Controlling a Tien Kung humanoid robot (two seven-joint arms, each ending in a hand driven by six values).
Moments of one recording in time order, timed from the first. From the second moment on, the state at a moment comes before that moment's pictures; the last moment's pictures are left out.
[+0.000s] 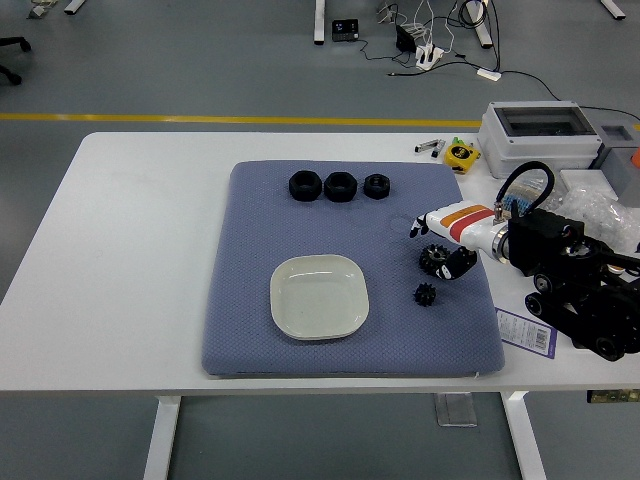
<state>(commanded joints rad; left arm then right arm) -0.13 0.00 -1.23 -0.18 0.79 0.21 0.08 1.02 -0.32 0.16 0.86 -1.72 -0.06 -0.01</state>
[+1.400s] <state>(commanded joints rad) -0.14 0.00 -1.21 -0.18 0.78 0.20 0.09 1.01 -0.30 0.12 0.79 -1.78 -0.08 0.03</state>
